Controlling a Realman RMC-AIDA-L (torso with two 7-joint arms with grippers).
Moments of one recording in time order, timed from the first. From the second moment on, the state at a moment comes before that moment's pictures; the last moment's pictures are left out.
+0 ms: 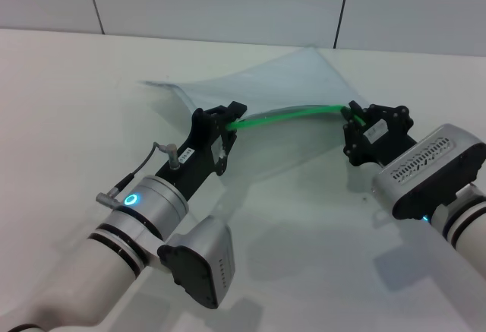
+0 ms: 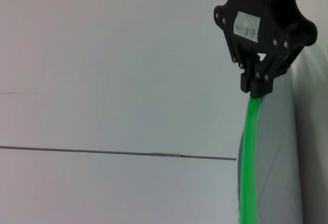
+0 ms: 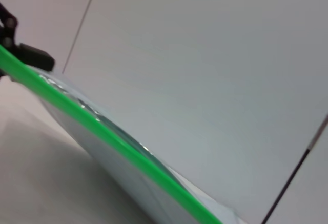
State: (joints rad) left arm -0.47 -2.03 2.86 0.67 1.86 -1.02 -1.45; right arm 0.60 2.03 -2.75 -0.50 -1.87 0.74 2.60
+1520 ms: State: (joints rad) left arm -0.47 -2.03 2.86 0.67 1.86 -1.03 -1.45; right arm 0.54 2.03 -2.75 -0.49 -1.82 0.89 2.61
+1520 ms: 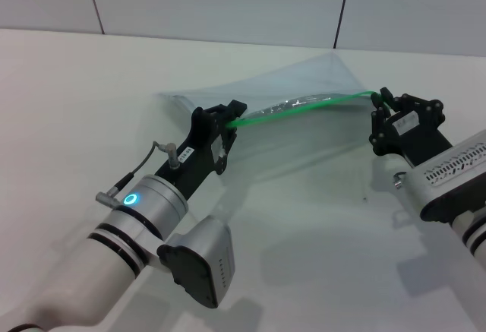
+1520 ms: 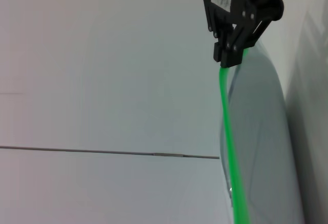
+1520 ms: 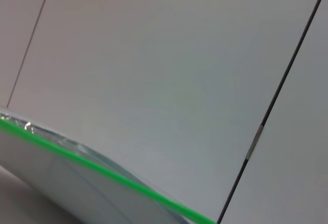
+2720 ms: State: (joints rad) left arm -0.47 -2.03 2.86 0.67 1.87 -1.03 -1.45; right arm 0.56 2.03 -2.75 -0.40 -1.70 0.85 2.61
